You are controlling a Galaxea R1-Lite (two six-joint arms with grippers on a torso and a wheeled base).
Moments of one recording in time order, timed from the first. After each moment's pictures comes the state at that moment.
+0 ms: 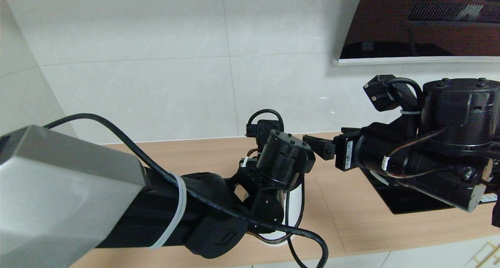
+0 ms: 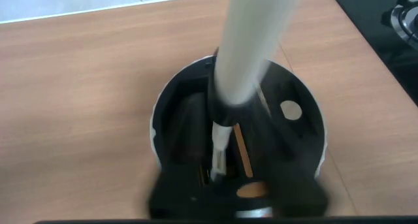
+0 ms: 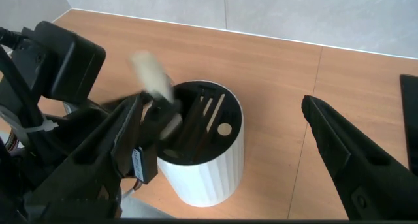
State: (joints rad) left arm -0.91 2.05 -1.20 -0.36 0.76 -0.36; right arm 0.73 1.57 -0.88 -0.52 -0.23 0.15
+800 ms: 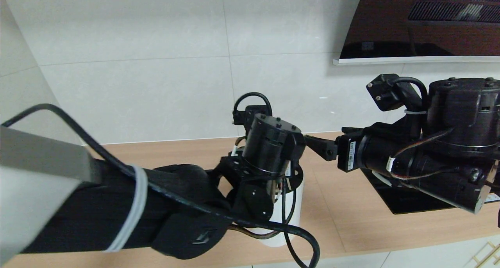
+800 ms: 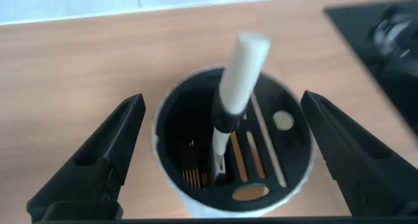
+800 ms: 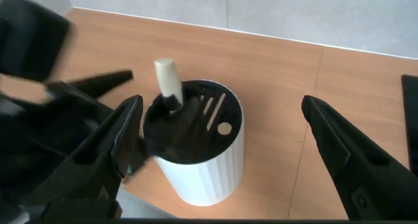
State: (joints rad) left arm -0.91 1.95 -1.18 -0.36 0.75 -0.38; right arm 0.73 1.56 -0.87 -0.52 -0.21 0.15
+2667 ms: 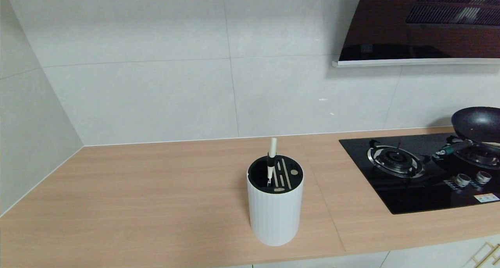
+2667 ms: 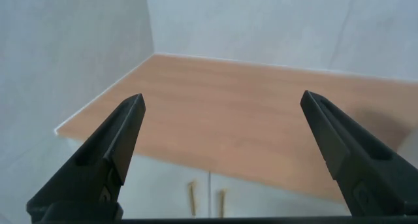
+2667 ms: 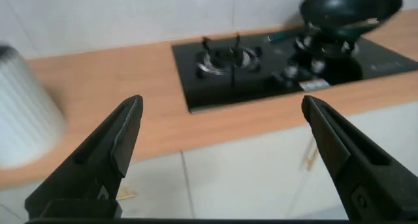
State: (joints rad) left arm 0.00 0.02 -0.25 0.12 0.37 0.04; right arm 0.01 0.03 -0.11 0.06 -0.21 -0.01
